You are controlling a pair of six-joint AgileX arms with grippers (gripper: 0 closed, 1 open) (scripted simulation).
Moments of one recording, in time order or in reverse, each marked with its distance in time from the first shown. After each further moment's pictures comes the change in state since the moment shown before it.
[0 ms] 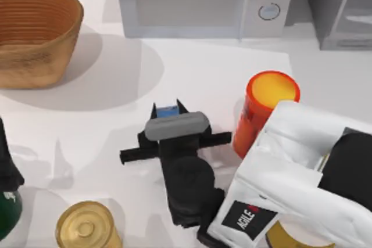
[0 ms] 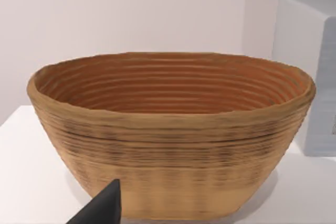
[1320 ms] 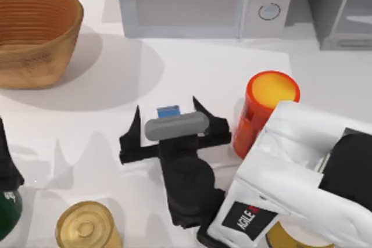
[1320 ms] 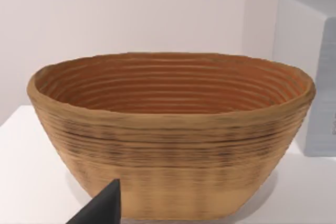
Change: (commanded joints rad) left arm 0.000 0.000 0.000 0.000 0.000 0.000; right arm 0.000 0.000 0.000 0.000 0.000 0.000
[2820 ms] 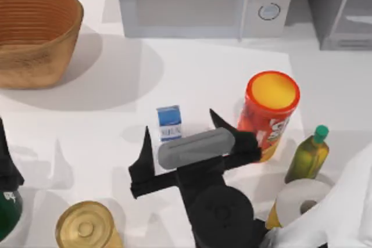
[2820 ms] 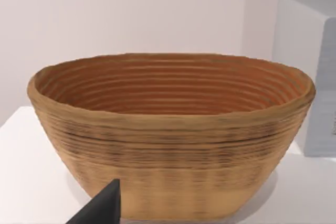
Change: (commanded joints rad) left arm 0.000 0.000 0.000 0.000 0.000 0.000; right arm 0.157 -0.420 -0.345 -0.131 0.076 -0.018
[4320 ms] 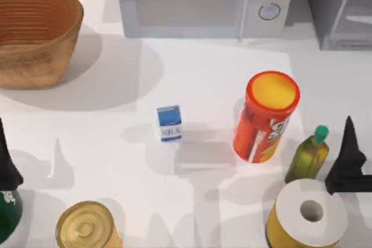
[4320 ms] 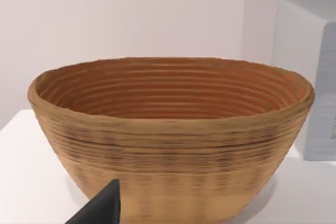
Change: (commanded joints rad) left arm 0.000 0.000 0.000 0.000 0.000 0.000; right arm -0.249 -1.309 -0.665 -0.592 0.010 0.022
